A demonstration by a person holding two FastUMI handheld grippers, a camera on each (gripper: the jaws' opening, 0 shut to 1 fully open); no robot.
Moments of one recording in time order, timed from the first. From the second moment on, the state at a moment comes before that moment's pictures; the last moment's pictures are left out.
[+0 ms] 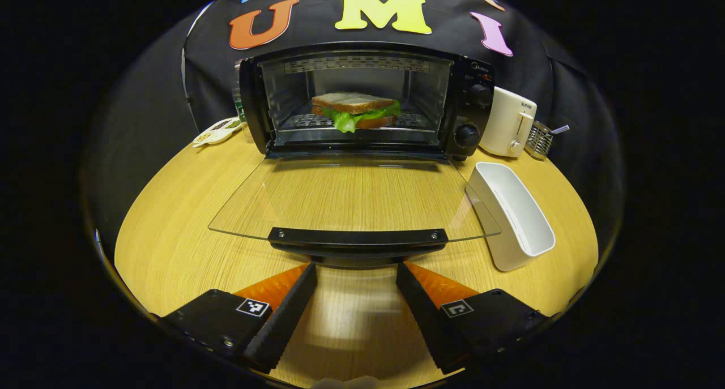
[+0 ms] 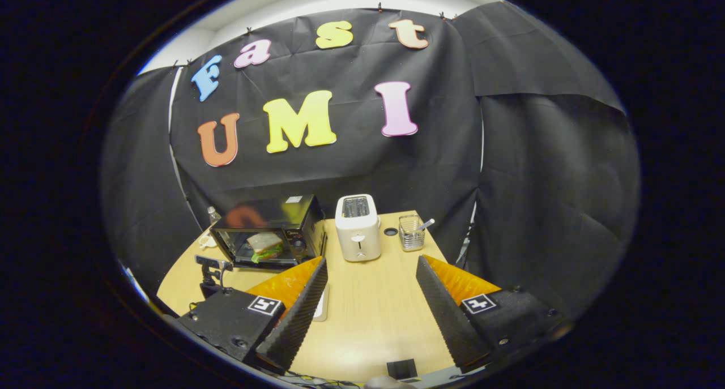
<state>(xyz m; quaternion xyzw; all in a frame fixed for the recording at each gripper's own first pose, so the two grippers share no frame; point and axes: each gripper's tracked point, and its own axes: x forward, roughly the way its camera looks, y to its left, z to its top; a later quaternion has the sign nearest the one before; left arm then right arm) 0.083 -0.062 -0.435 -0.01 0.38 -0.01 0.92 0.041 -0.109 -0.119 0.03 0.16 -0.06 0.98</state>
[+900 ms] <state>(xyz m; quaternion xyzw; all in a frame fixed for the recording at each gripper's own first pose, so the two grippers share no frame) 0.135 -0.059 -0.338 -0.02 0.31 -0.02 0.95 0.058 -0.087 -0.115 0.04 0.16 -0.03 0.99</state>
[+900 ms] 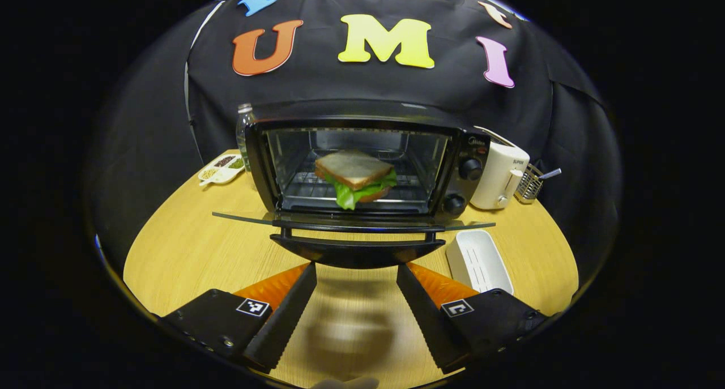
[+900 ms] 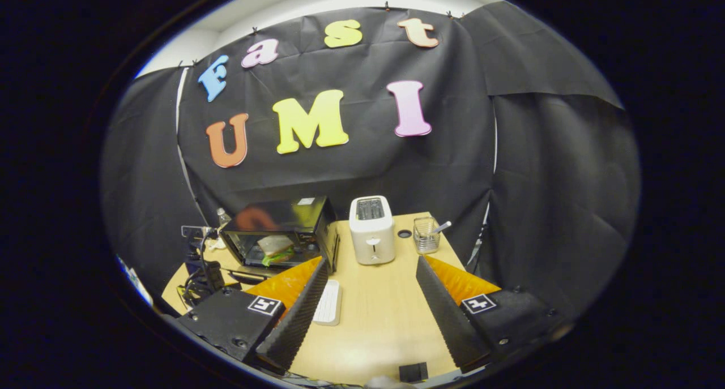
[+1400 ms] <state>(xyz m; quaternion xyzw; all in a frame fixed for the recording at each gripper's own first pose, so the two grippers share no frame) 0.193 -0.059 -0.294 -0.01 0.26 -0.02 0.96 0.057 -0.088 -0.116 0.05 0.16 -0.04 0.99</state>
